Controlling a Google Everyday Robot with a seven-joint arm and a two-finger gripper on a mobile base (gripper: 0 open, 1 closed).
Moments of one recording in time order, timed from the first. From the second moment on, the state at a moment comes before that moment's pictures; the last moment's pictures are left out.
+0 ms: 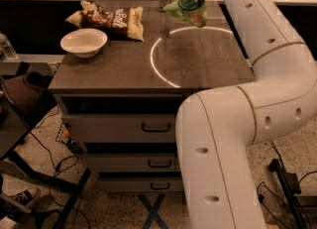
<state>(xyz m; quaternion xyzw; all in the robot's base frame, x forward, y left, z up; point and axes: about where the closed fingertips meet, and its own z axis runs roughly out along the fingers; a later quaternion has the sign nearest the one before) 0.903 -0.168 0.964 0.06 0.89 0.06 0.44</state>
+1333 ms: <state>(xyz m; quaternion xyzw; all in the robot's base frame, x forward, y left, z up) 0.936 -0.160 0.939 0.11 0.88 0.07 0.46</state>
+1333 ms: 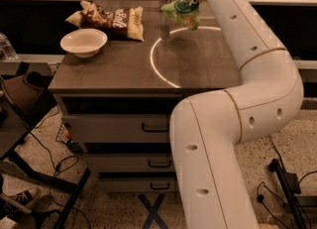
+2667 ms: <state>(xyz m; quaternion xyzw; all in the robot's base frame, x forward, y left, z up) 0.987 -0.150 0.914 0.14 0.84 0.07 0.52</state>
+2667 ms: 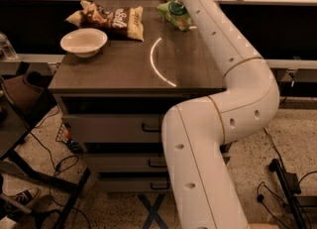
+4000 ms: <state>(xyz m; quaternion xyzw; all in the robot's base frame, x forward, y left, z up) 0.989 -0.148 0.900 0.14 0.84 0.07 0.51</state>
